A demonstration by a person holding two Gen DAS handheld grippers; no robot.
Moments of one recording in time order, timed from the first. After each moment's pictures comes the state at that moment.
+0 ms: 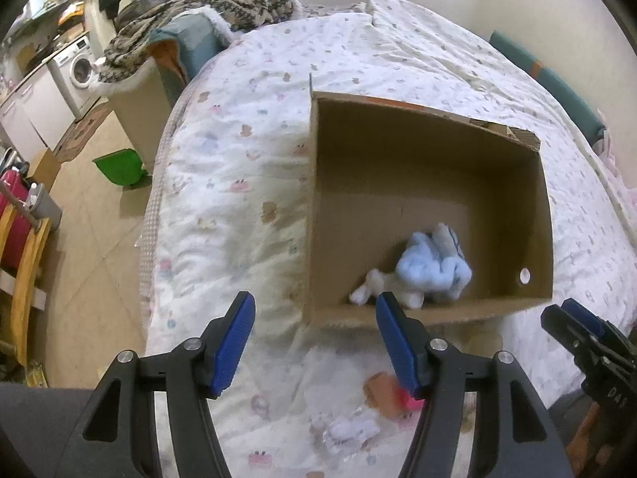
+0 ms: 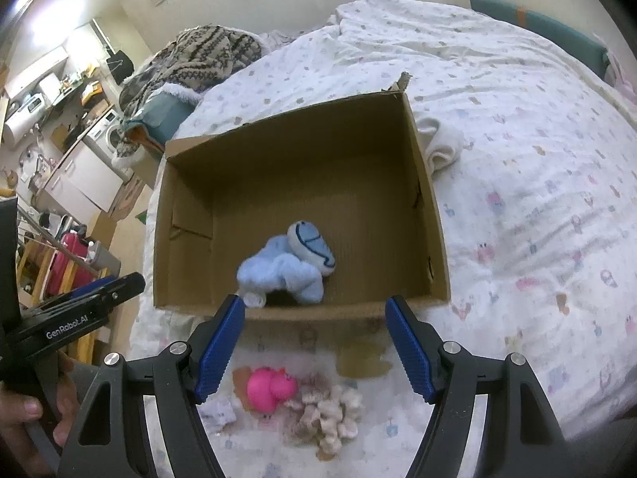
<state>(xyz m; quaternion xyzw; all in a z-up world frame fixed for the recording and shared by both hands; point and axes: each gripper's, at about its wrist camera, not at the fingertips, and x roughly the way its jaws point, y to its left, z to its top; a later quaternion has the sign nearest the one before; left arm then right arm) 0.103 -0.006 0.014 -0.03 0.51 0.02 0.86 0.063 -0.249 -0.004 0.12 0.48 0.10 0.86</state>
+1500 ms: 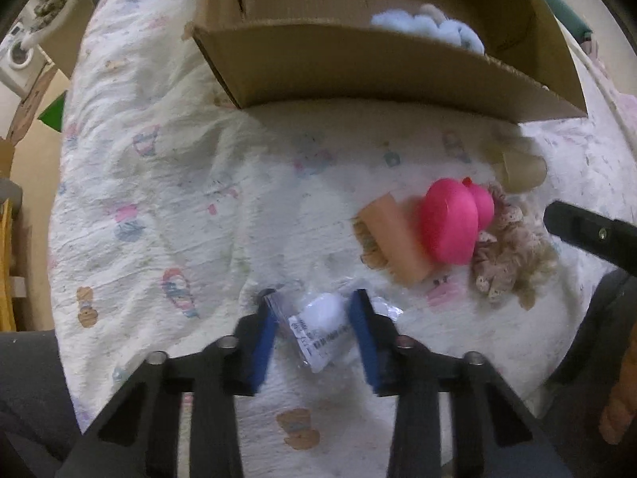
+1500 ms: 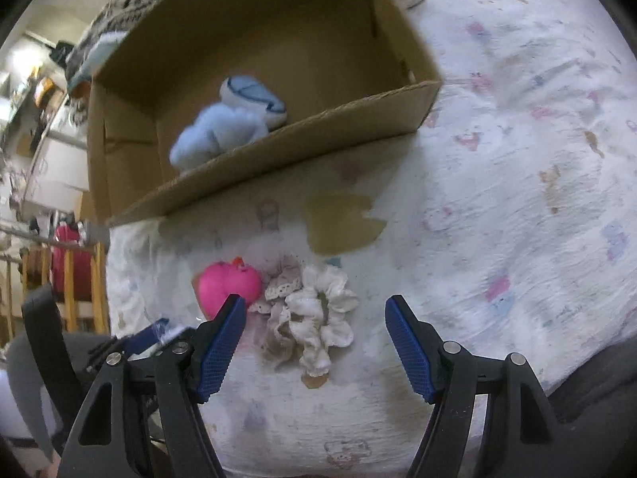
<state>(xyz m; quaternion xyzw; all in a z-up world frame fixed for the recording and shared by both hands) 0.054 -0.044 -0.122 0.00 0.65 -0.06 0.76 0.050 -0.244 -0.093 0.17 0.62 0.08 0.76</state>
